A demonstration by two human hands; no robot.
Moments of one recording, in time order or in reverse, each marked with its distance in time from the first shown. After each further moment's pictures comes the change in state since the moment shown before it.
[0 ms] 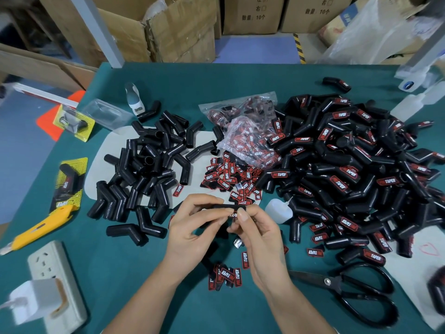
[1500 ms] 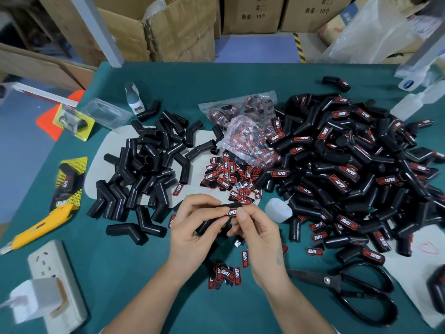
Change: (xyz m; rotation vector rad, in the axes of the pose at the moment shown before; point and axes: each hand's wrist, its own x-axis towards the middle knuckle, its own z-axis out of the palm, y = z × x) left_hand -0.005 0.001 0.007 -0.006 0.066 0.004; right_hand 0.002 0.001 0.000 -0.095 -0.022 -0.076
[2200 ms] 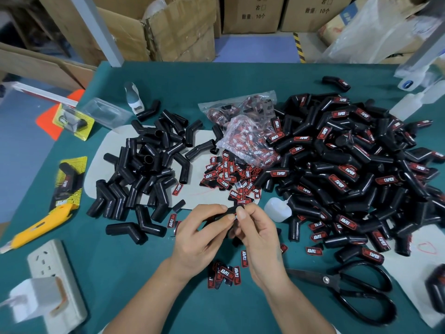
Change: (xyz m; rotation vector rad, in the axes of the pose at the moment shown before) left_hand -0.009 -0.024 0.004 0.213 -0.044 0.375; right_hand 0.001 -0.002 0.002 0.062 0.007 0.072
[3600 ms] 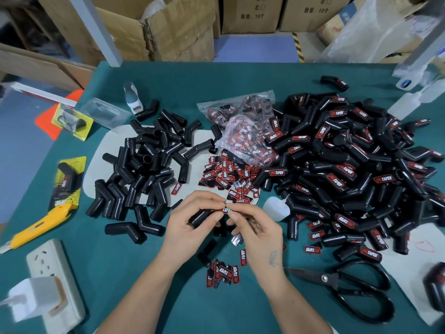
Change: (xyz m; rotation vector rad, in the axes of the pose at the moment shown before) left_hand 0.016 -0.001 -0.016 -0.428 -0.088 -0.536; right_hand -0.005 -0.015 0.004 -0.105 0.078 -0.203
